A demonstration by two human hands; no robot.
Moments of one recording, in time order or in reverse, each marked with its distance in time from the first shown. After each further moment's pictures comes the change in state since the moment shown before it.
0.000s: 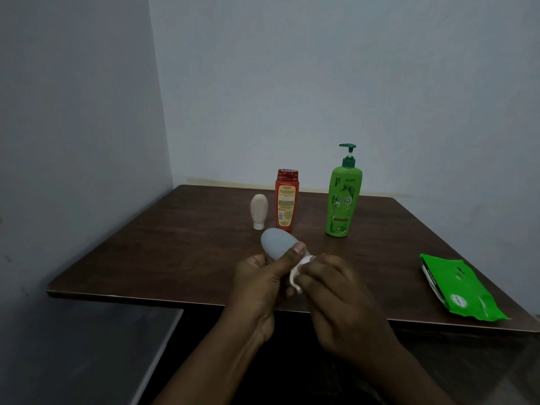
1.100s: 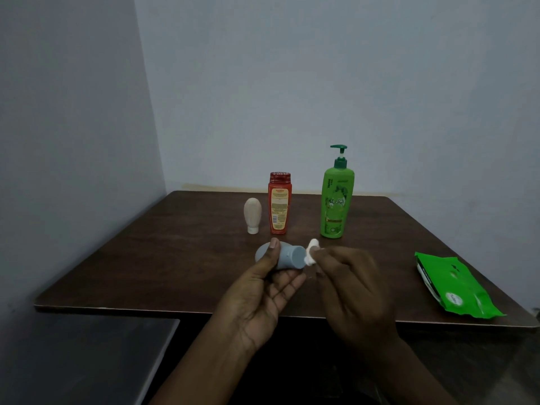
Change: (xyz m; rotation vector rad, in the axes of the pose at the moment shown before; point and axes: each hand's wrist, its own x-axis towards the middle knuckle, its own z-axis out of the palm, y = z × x) left_hand -0.005 0.009 0.006 -0.361 -0.065 -0.196; right_hand 0.009 0.011 -0.001 -0.039 0.347 0.132
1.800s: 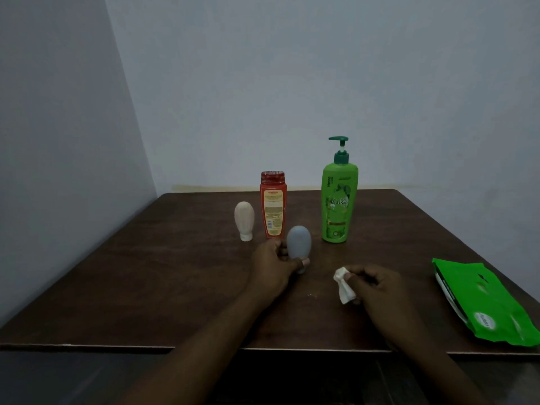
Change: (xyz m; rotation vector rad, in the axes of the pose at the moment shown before) left_hand 0.180 -0.017 -0.022 1.277 0.099 0.480; right_hand -0.025 0.109 0.025 0.467 -0.260 1.039
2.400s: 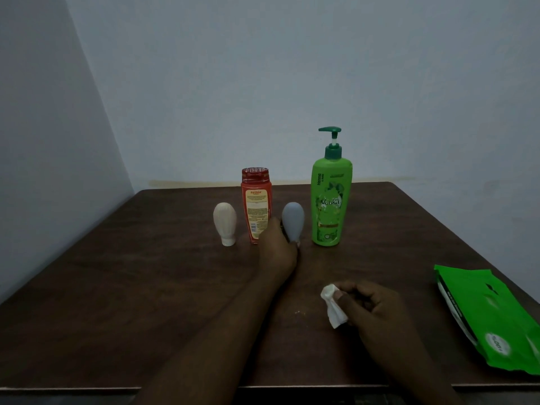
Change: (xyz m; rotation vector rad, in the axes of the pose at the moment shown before) left_hand 0.086 0.000 0.054 0.238 0.138 0.000; right_hand 0.005 0.007 0.003 0.076 -0.048 0.036
